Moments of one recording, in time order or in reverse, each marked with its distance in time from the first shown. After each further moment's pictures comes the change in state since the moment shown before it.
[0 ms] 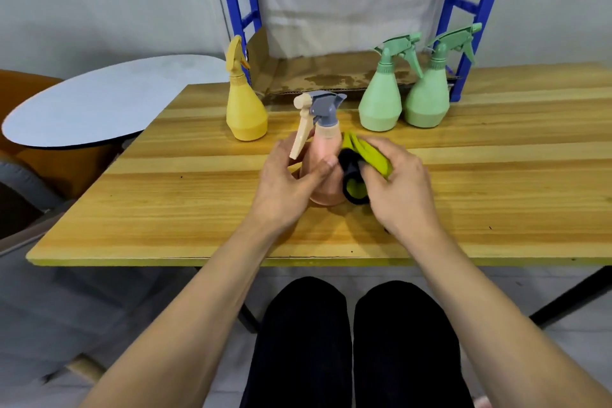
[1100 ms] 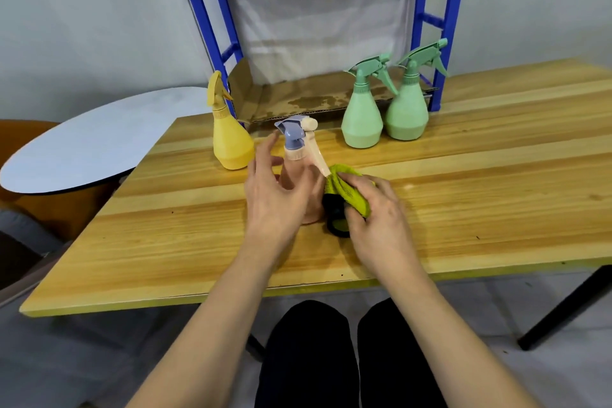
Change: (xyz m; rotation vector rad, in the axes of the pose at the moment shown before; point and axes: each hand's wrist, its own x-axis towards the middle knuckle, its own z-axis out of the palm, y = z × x) left_hand 0.012 0.029 0.011 0.198 0.169 -0.064; right_hand -0.022 0.017 0.010 -0.032 -0.029 0.061
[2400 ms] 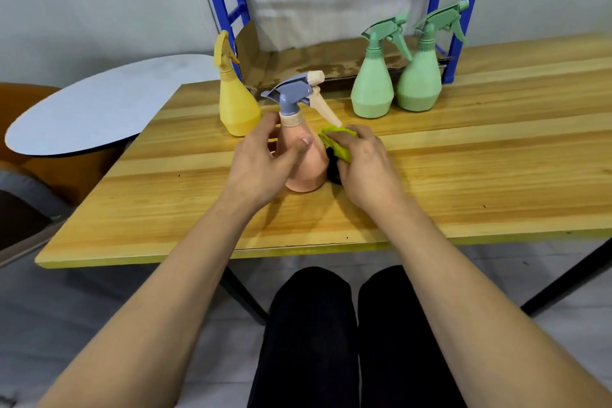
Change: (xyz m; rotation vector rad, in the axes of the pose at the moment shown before) left_hand 0.009 -0.013 -0.036 0.180 -0.149 0.146; right_hand 0.039 -0.011 0.020 -0.236 -0.156 -0.060
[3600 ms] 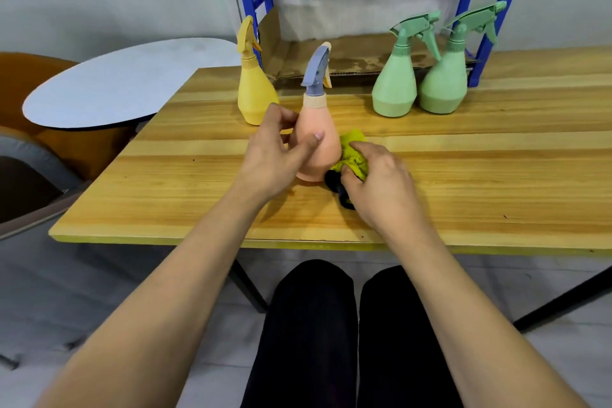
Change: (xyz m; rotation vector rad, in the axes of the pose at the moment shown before) left_hand 0.000 -0.023 0.000 -0.126 0.023 -0.054; right_hand -0.032 -0.020 -0.004 -0.018 -0.001 0.084
